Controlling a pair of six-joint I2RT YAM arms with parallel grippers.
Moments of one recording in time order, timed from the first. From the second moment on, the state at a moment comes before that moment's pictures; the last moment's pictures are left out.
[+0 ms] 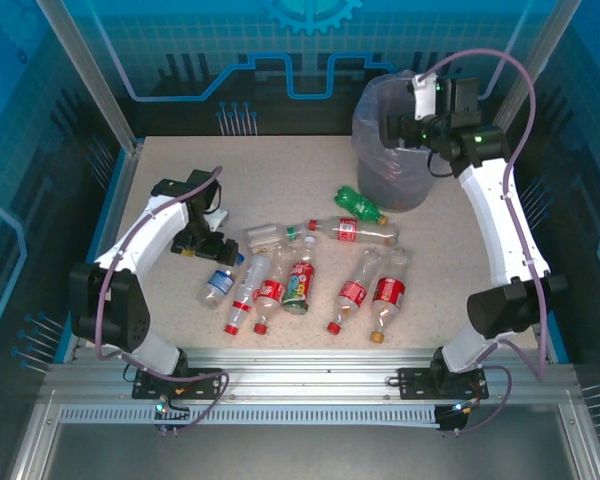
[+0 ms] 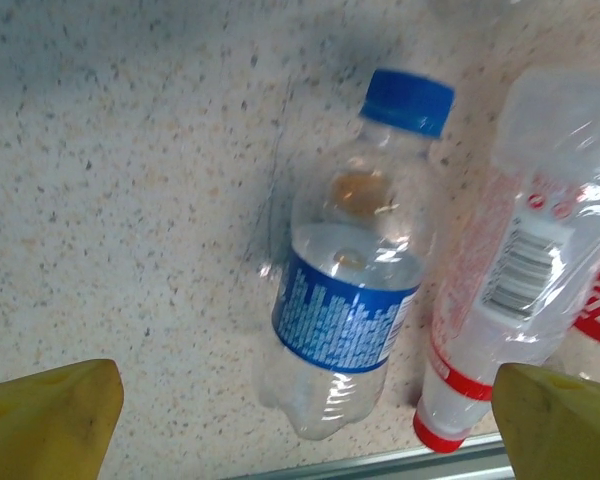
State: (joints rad) left arm -0.15 1.56 1.28 -1.26 0.02 0.02; right arm 0.18 1.62 1.90 -0.85 -0.06 -0.03
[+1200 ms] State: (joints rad) left arm -0.19 1.80 1.16 -1.23 0.03 0.10; right arm 0.02 1.48 1.54 -0.59 -0.19 0.05
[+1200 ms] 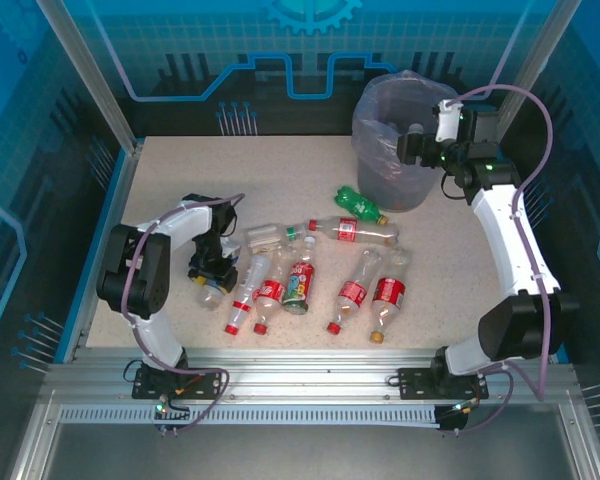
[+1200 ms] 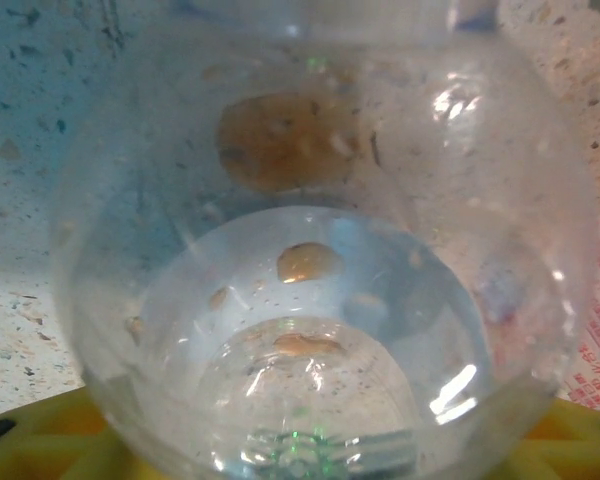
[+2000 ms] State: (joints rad) left arm -0.27 1.64 1.58 -1.15 0.36 0.10; right arm 0.39 1.35 1.33 -0.50 -0.45 0.05
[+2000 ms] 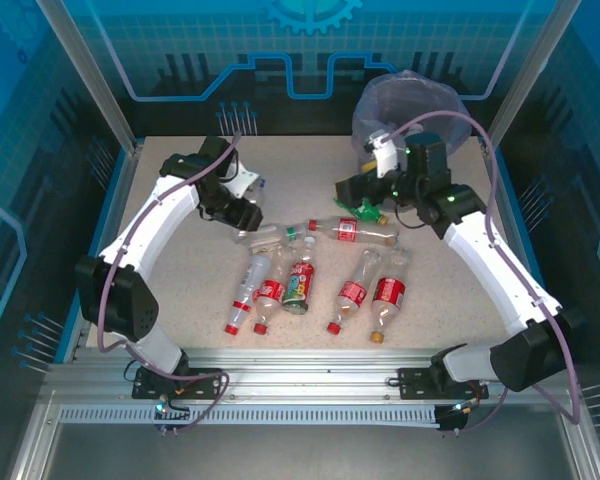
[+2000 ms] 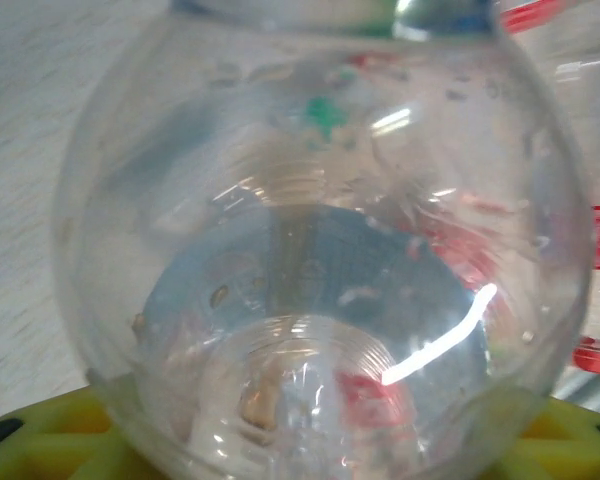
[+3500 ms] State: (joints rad) left arm -0.28 1.57 1.34 -0.64 0.92 -0.07; right arm 0.53 1.71 1.37 -0.02 -0.72 0.46
